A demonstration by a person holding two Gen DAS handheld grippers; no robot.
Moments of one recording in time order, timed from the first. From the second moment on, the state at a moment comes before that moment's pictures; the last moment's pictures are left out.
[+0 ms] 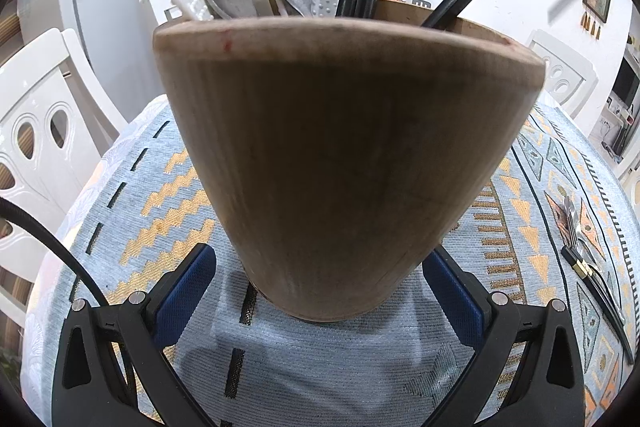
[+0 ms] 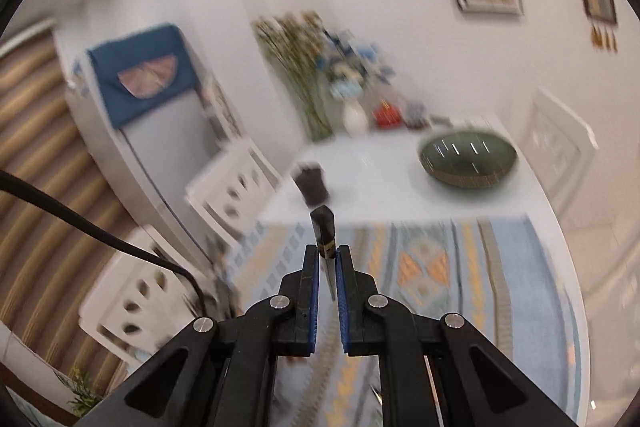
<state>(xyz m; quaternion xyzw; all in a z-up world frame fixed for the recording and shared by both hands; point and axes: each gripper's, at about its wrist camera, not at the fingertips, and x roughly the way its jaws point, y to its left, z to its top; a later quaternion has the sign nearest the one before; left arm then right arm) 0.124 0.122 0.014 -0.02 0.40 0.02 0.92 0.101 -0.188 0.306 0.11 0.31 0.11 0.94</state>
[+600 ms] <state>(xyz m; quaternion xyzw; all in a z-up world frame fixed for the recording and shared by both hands) 0.124 0.122 0.014 -0.03 0.40 0.02 0.92 0.117 -0.110 0.348 0.07 0.27 0.20 0.94</state>
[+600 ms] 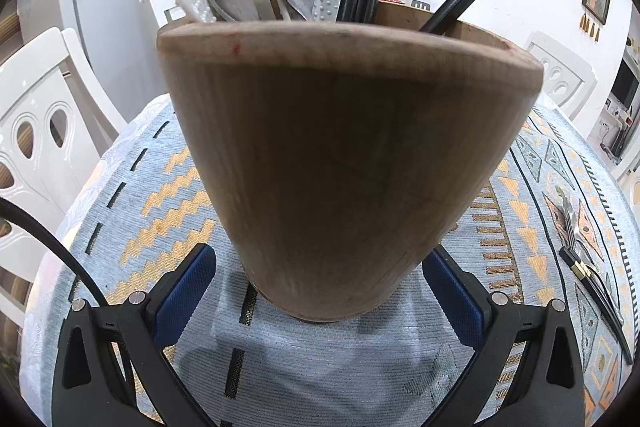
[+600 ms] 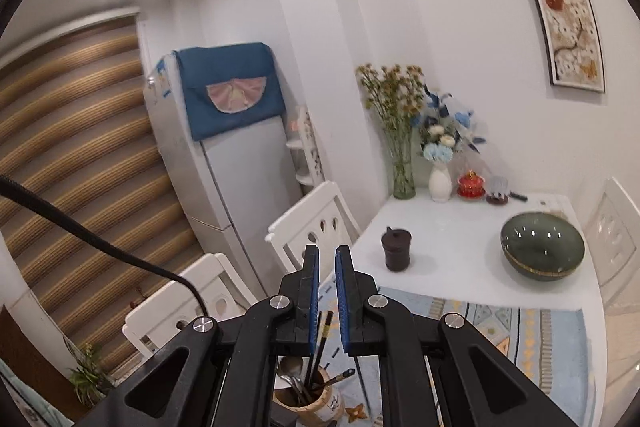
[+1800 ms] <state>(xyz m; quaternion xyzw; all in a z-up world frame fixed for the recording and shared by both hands) 0.143 0.117 0.007 -0.03 0.42 0.02 0.91 0.011 -0.148 0.023 -0.01 0.65 0.00 0.76</state>
